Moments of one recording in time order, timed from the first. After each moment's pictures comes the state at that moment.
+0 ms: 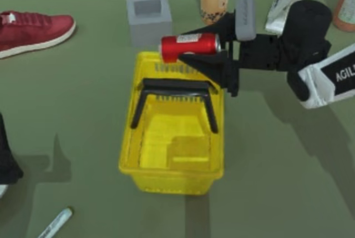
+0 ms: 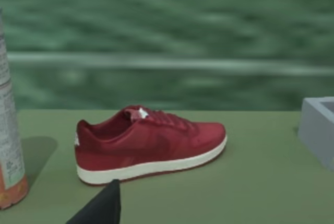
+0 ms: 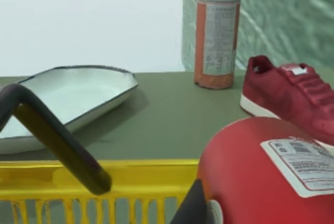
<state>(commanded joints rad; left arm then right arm) 0.00 0.00 0.00 0.00 0.00 0.00 0.33 2.31 1.22 1.11 -1.11 0.03</state>
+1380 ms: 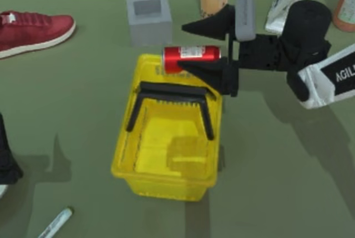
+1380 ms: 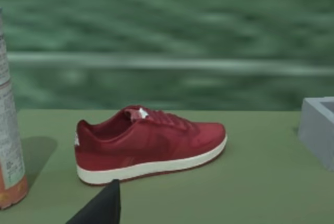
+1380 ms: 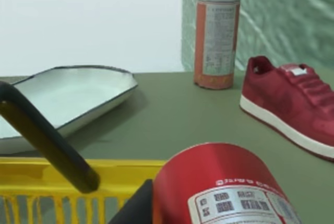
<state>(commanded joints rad) 0.00 0.00 0.00 0.00 0.00 0.00 0.33 2.31 1.22 1.11 -1.11 0.03</state>
